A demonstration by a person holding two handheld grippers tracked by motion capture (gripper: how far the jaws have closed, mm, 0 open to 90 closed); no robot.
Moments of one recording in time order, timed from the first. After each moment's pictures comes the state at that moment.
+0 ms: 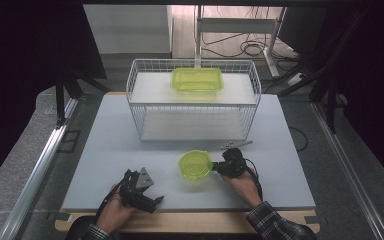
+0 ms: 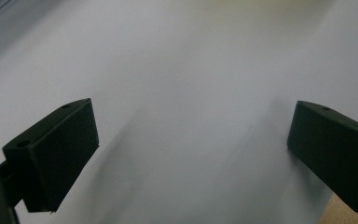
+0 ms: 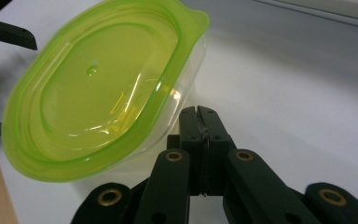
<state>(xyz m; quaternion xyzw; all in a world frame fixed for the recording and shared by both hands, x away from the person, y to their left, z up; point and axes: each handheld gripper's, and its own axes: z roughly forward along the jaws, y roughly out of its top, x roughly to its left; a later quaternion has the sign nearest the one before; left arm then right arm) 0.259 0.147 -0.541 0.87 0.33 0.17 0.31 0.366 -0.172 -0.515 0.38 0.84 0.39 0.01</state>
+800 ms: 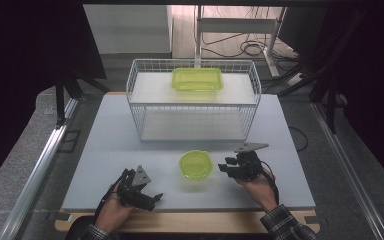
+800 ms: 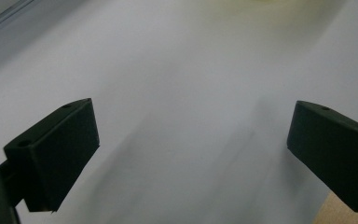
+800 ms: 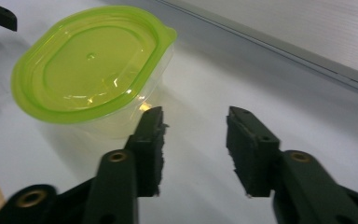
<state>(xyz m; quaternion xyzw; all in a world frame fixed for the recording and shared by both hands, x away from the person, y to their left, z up) 0.259 0.153 -0.535 0.86 0.35 0.17 0.33 0.346 -0.208 -0.488 0.35 0.84 0.39 0.10</state>
